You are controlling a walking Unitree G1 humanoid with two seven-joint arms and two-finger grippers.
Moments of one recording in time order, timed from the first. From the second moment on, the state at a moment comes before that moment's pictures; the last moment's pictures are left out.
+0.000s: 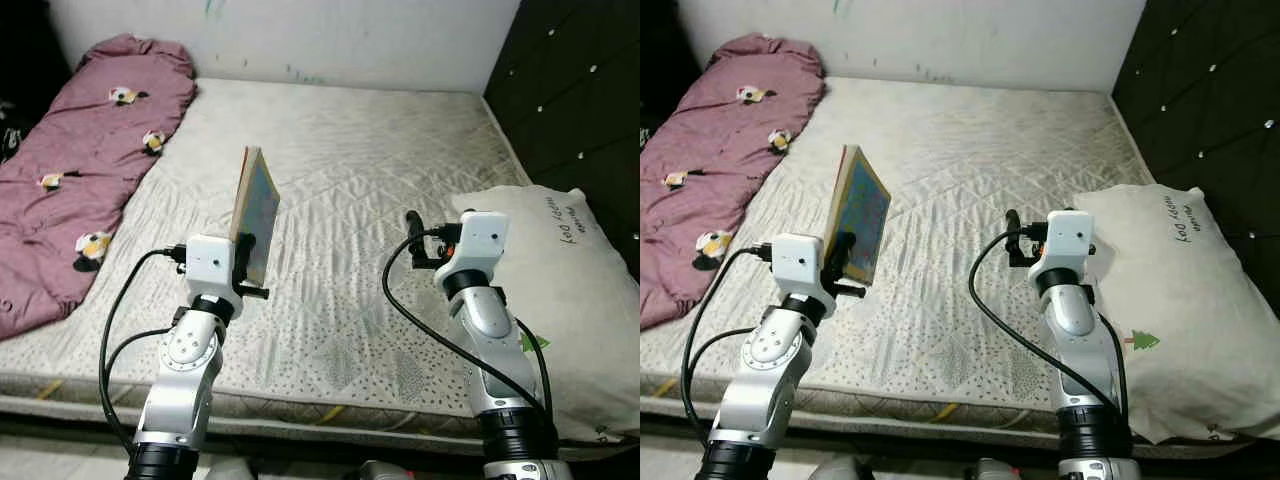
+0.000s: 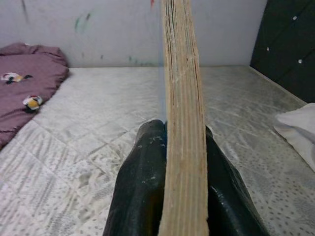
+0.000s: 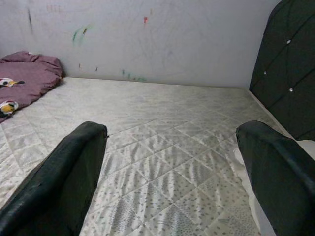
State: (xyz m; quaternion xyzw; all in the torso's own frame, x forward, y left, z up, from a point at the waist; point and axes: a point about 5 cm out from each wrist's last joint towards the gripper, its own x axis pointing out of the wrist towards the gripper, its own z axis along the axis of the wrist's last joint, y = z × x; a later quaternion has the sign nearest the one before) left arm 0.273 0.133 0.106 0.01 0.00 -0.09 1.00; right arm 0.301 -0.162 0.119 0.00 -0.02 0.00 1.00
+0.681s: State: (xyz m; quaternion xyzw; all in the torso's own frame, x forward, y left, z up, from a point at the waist) left arm 0.269 0.132 0.103 0.00 0.01 -0.09 1.00; right arm 0.287 -0.182 0.103 -0.02 0.01 -0.03 1.00
